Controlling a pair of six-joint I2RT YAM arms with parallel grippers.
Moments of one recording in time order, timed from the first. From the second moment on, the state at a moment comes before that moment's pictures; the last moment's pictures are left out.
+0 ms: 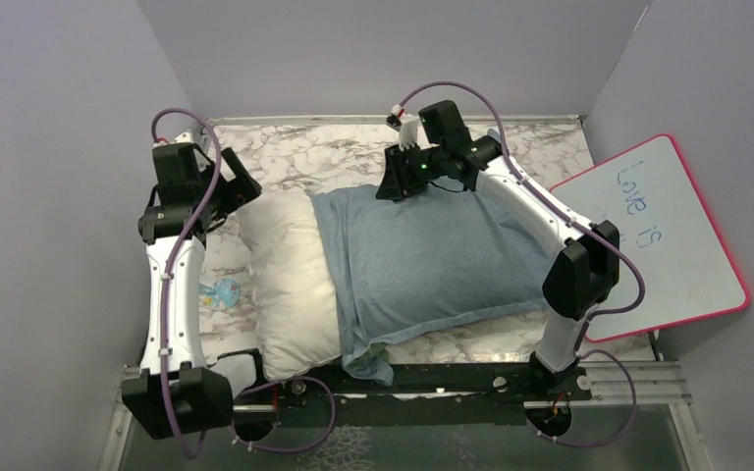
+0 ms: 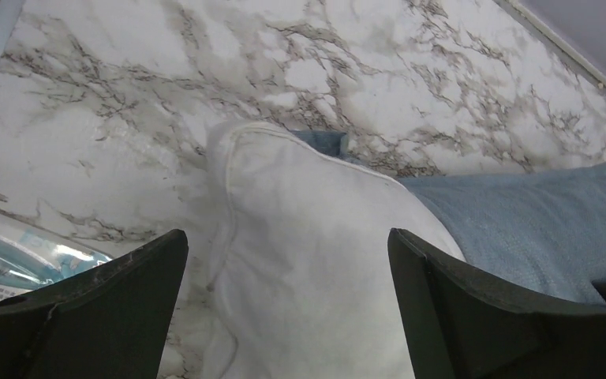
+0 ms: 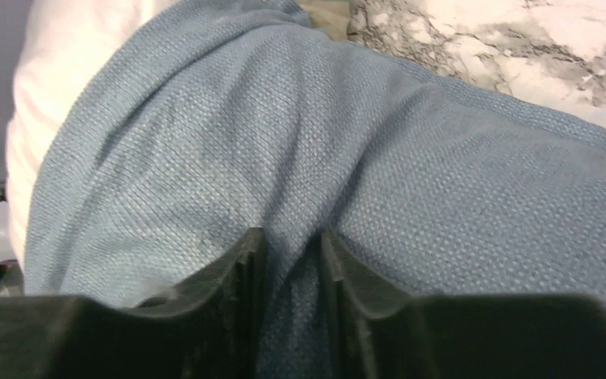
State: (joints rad) left arm 0.14 1.11 1.22 -0.74 0.15 -0.40; right arm 0.58 1.82 1.74 -0.64 -0.53 0.16
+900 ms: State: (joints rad) left arm 0.43 1.20 0.82 -0.22 0.61 -0.58; right arm 0.59 1.80 1.85 -0.79 -0.42 0.26
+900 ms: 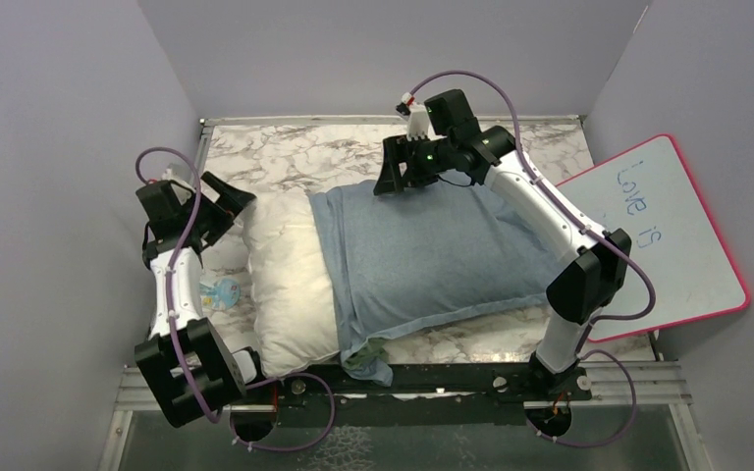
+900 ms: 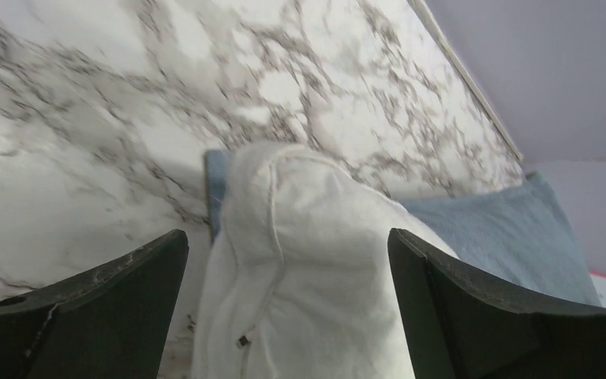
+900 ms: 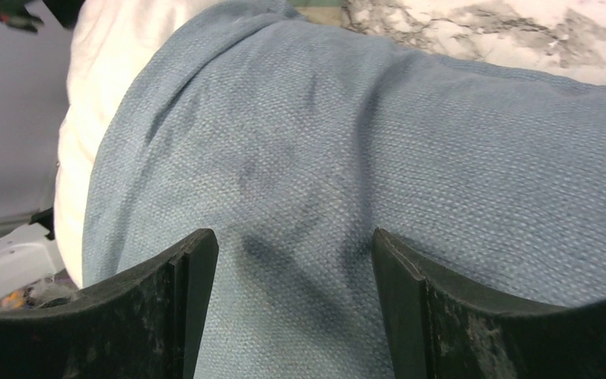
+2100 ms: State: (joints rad) left arm 0.36 1.21 0.78 0.35 1.11 -0.89; right arm 0.59 1.55 1.64 -0.53 -0.24 0.24
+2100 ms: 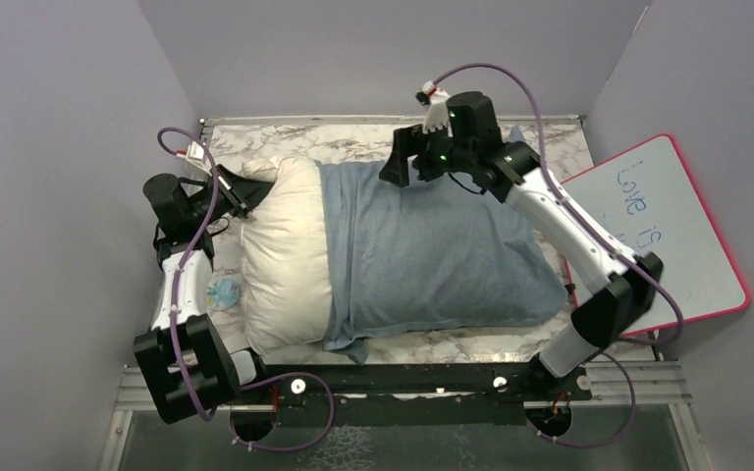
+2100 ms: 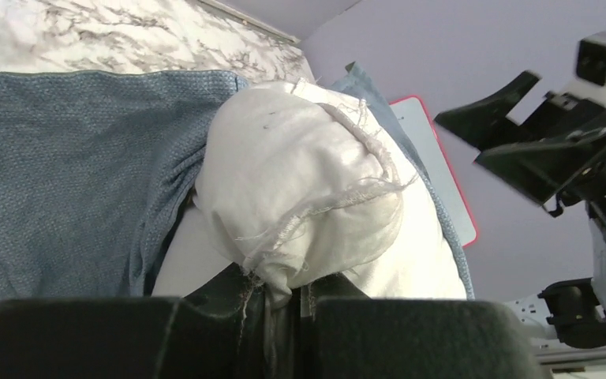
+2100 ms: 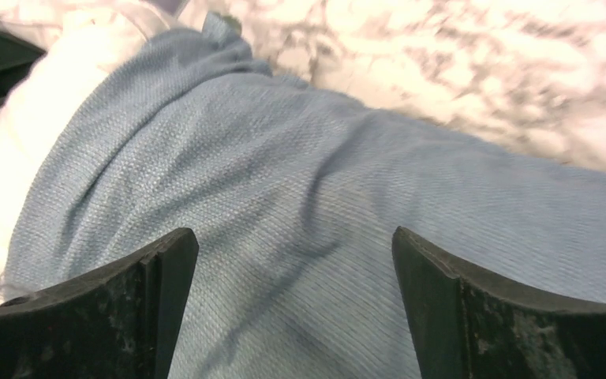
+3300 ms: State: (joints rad) left arm 0.33 0.97 0.79 0.29 1.12 -0.71; right arm 0.51 1.62 1.74 -0.69 -0.32 0.18
